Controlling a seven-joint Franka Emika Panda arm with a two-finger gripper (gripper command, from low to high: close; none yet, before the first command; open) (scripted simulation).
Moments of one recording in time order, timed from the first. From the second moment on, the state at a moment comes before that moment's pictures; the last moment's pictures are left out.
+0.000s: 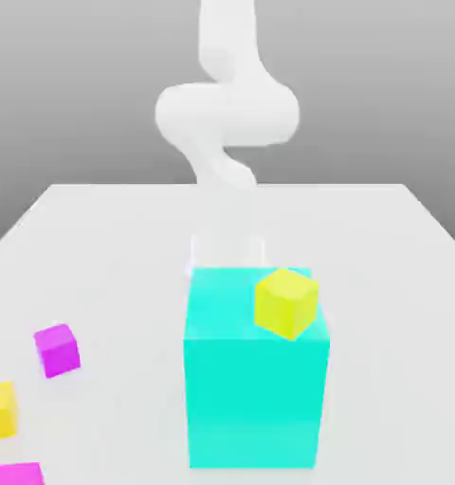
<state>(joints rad) -0.06 -0.71 0.03 -2.29 -0.02 2.32 0.89</state>
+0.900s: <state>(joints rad) -0.40 0.26 0.04 -2.13 -0.14 2.50 1.75</state>
